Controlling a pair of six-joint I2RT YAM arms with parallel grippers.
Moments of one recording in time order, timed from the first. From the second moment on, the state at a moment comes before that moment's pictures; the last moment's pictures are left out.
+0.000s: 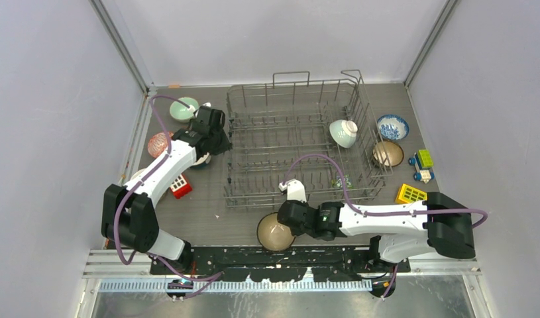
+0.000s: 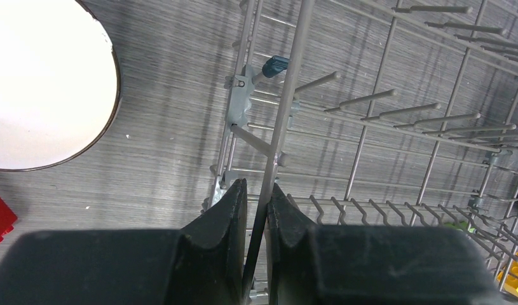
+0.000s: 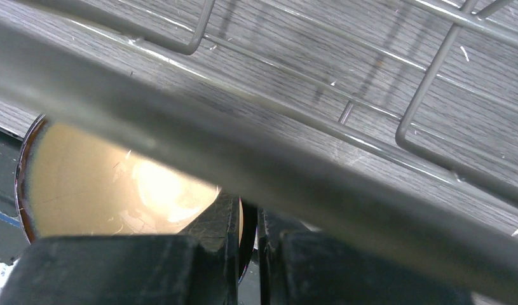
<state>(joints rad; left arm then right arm) -0.36 1.46 1.14 -0.53 -0.12 -0.70 1.32 1.30 0.72 -0.47 0.42 0.80</state>
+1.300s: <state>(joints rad) -0.35 1.38 1.21 -0.60 -0.17 -0.67 1.36 1.04 1.36 -0.90 0.46 0.58</state>
